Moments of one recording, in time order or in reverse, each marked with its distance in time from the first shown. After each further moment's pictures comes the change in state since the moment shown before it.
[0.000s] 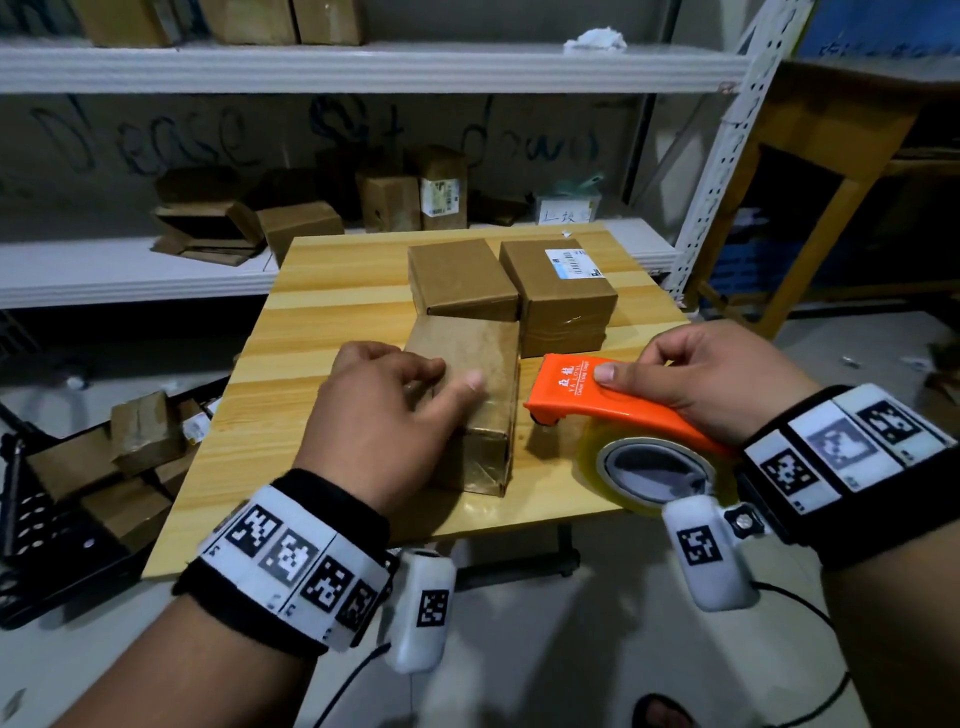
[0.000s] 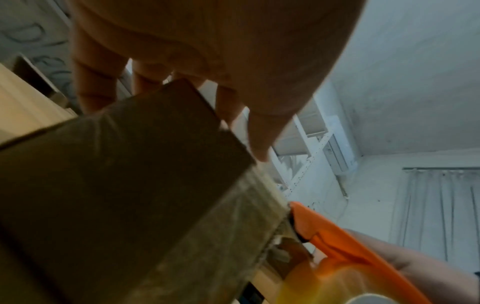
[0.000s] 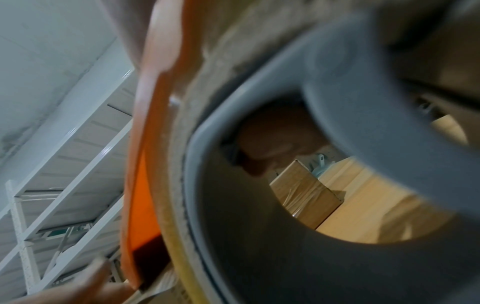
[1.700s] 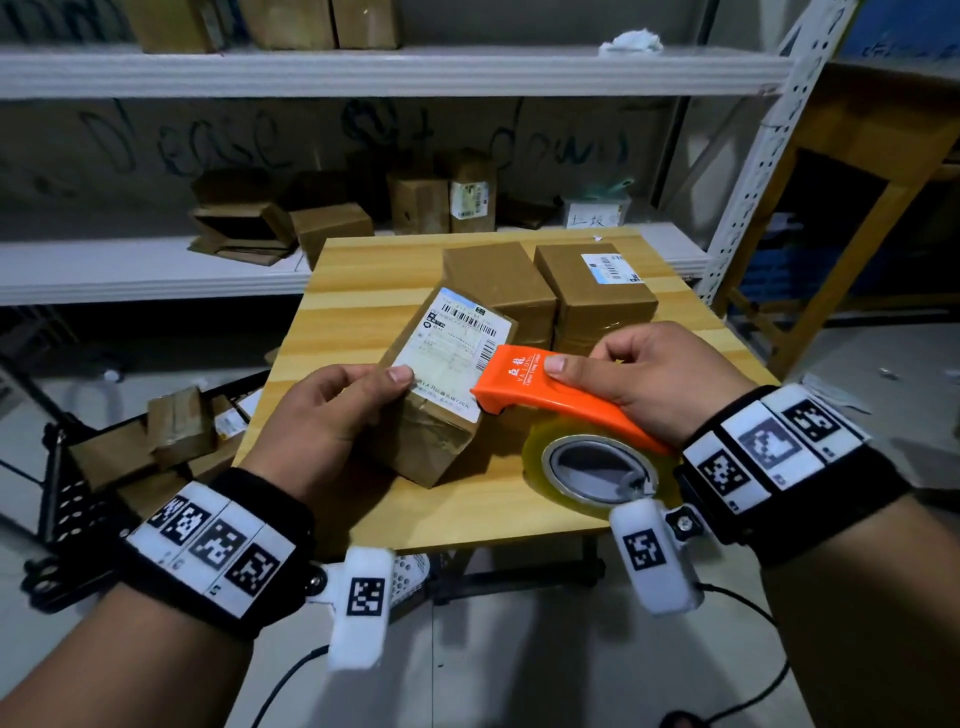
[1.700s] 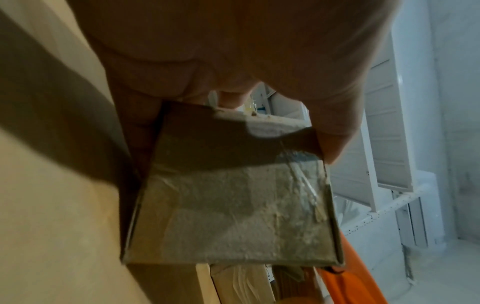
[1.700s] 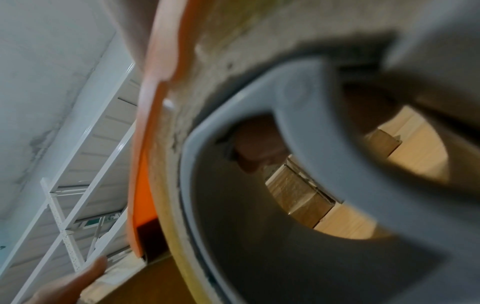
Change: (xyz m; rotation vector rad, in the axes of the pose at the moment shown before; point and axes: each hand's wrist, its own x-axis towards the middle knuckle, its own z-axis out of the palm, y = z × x) left_hand -0.001 -0.037 -0.032 -1.095 -0.081 -0.372; right_hand 0.013 -0.046 0.050 0.077 -0.068 -0.067
